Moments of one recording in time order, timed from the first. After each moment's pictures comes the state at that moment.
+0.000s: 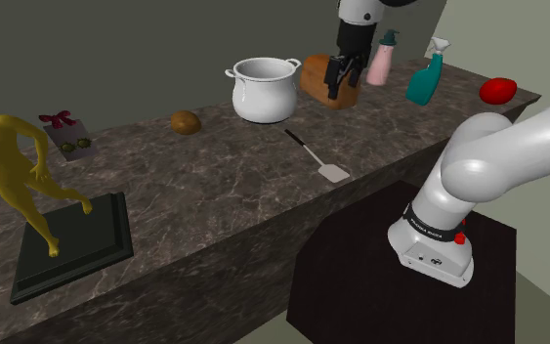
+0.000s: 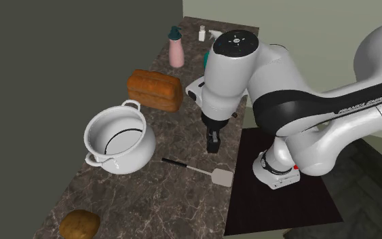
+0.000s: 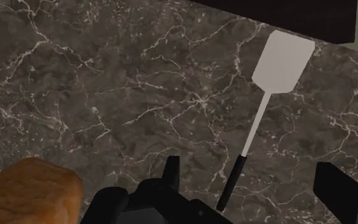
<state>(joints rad) -0.02 -0.79 0.00 -2.54 -0.05 1.78 0.11</state>
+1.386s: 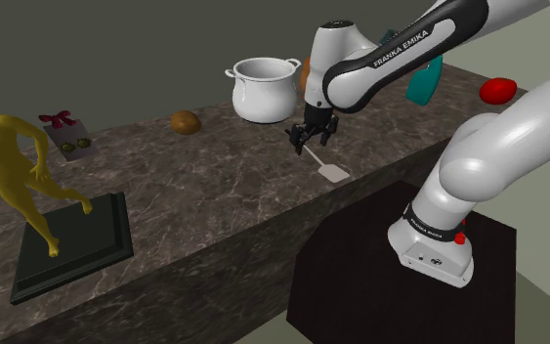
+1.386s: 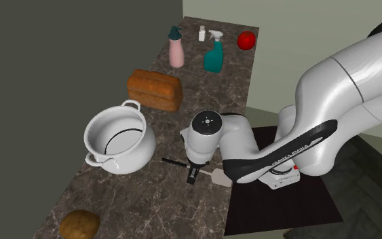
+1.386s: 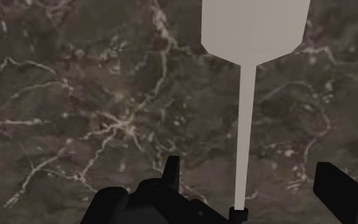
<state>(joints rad) -0.06 -0.46 0.13 -2.81 0.04 2.41 0.44</state>
